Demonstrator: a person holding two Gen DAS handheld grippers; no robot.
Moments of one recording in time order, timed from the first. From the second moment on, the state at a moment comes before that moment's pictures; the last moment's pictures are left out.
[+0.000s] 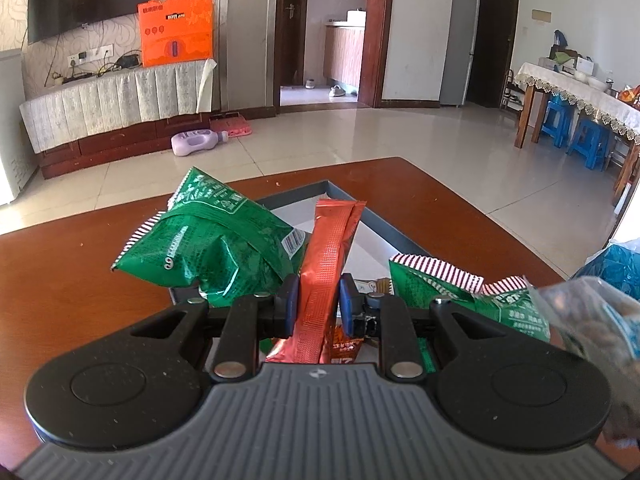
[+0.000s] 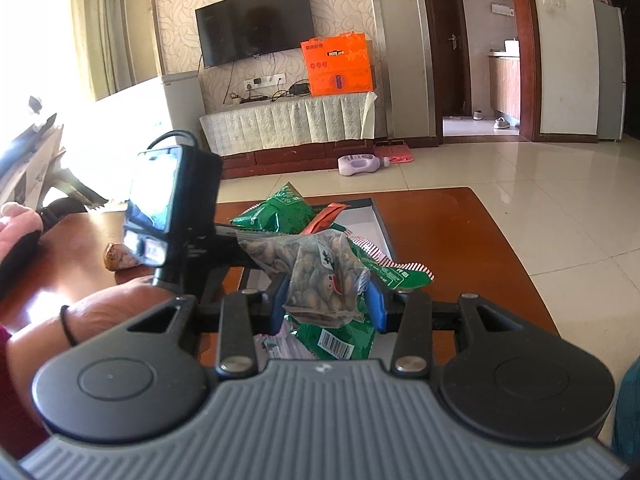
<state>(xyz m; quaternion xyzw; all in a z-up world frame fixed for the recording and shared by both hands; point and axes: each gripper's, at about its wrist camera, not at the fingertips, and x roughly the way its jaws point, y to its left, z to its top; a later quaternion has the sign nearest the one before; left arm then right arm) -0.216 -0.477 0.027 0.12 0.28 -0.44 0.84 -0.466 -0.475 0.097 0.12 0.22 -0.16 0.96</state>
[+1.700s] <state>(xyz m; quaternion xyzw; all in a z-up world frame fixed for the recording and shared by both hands) -0.210 -0.395 0.060 0.11 0.25 -0.41 0.87 -0.409 -0.454 0.068 0.08 0.27 -0.15 0.95</state>
